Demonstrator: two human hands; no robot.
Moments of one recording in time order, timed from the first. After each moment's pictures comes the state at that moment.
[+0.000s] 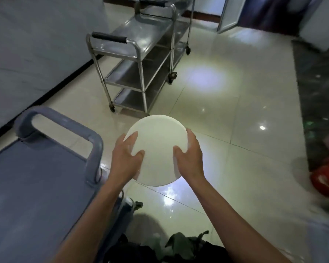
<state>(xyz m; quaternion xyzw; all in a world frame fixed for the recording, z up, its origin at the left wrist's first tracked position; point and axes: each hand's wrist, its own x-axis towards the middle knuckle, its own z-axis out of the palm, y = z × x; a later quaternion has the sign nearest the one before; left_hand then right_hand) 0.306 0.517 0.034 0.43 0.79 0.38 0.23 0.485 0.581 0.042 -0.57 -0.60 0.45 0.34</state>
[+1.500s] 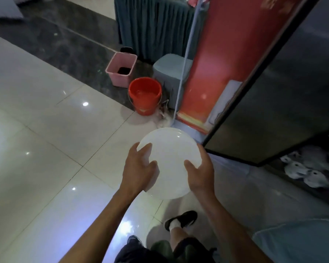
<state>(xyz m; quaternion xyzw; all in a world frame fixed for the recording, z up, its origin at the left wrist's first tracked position) 0.865 0.777 -0.013 0.84 0.30 0.07 0.44 0.935 0.602 -0.001 -0.83 -0.01 0.12 0.55</state>
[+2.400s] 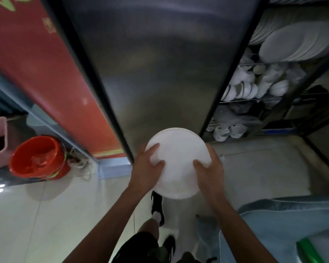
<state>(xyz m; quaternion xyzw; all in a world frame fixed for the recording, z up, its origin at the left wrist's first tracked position) 1.240 0.470 -0.007 0.89 -0.02 -0.08 0.45 1.179 0.290 0.009 -0.76 0.30 -0.10 0.57</state>
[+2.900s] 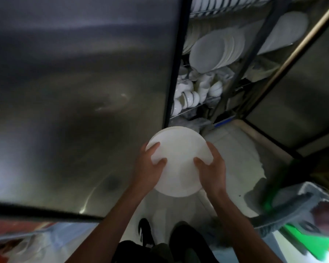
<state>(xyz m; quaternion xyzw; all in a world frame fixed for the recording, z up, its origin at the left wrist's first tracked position) 1.418 0.283 -0.014 0.84 -0.19 -0.16 0.48 1.292 0.148 0.029 -0.70 0.47 -0.23 0.49</state>
